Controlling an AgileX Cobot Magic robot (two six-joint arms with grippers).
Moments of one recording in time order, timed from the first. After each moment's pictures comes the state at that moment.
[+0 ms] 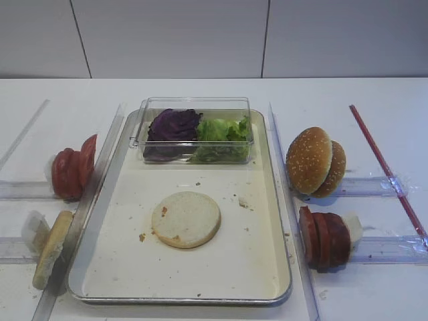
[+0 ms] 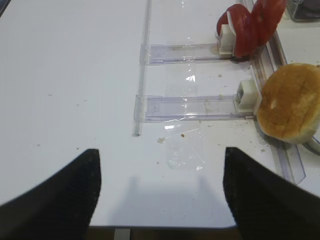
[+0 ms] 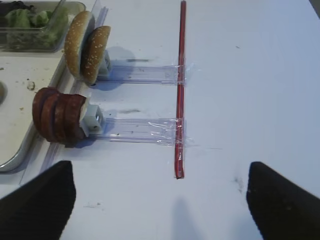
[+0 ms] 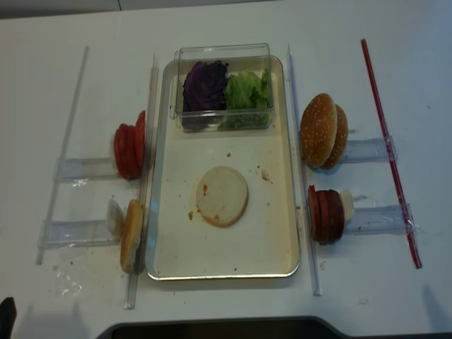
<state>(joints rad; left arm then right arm) -0.01 -0.02 -0.48 0.13 1.18 -0.09 0.01 -0.03 -0.46 0.14 1.14 -0.03</state>
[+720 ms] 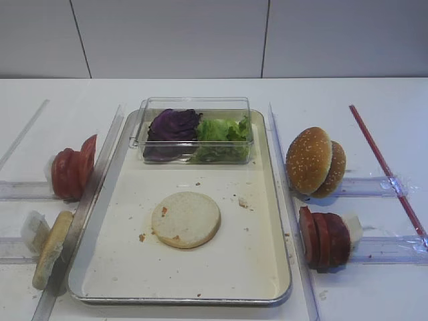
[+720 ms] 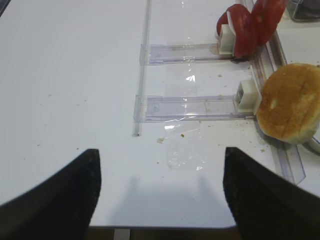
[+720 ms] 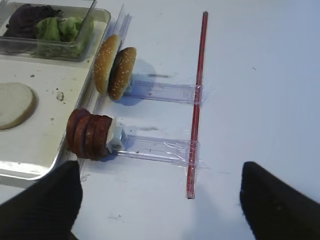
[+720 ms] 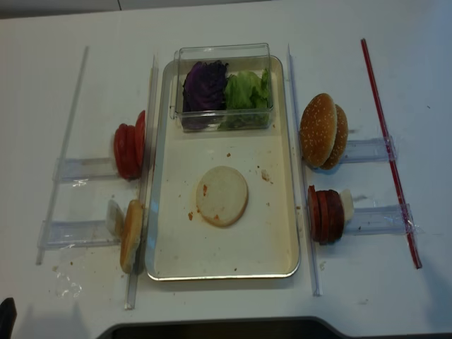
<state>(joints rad) -0.01 -0.02 -0.48 0.13 1.18 -0.09 0.01 0.30 -0.73 0.20 1.17 -0.12</state>
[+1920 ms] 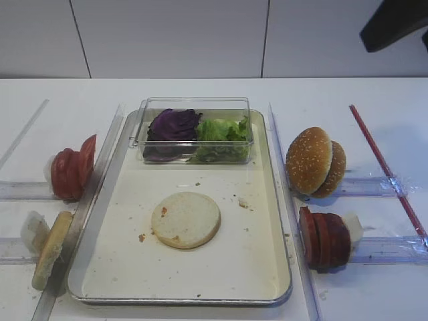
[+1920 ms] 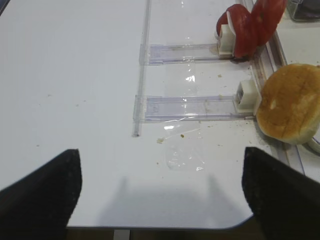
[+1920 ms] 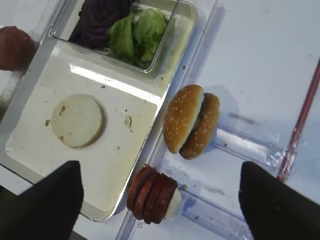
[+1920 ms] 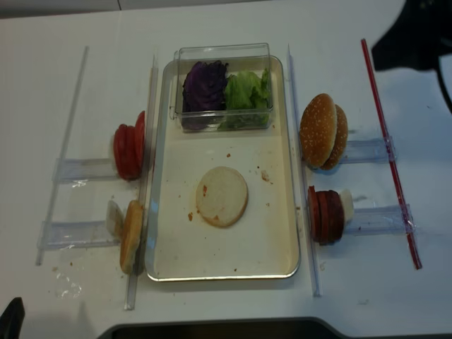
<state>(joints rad) -0.01 -0.02 -0.48 0.13 1.18 -0.09 0.05 1.23 -1.32 0.48 1.25 -0.33</state>
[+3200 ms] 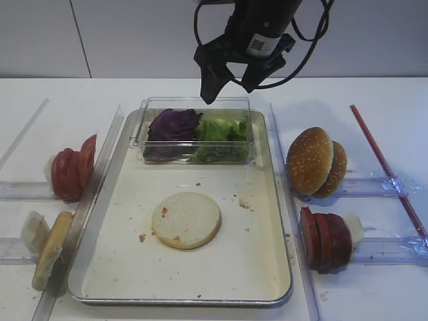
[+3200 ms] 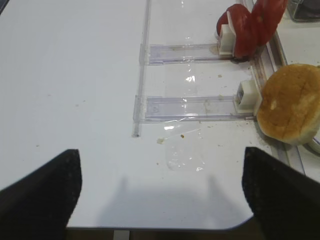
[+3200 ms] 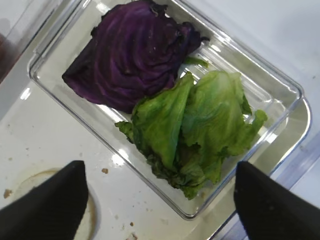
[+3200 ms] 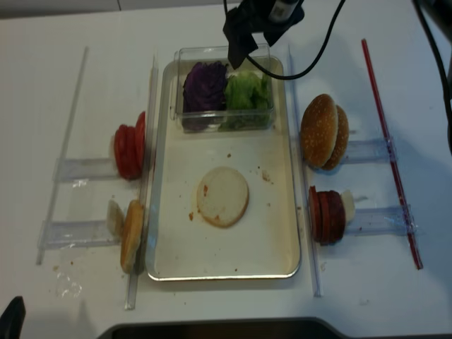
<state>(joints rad) -0.01 -0.02 -0.48 0.13 1.18 -0.09 0.42 2.08 -2.01 0.34 1.25 -0.28</state>
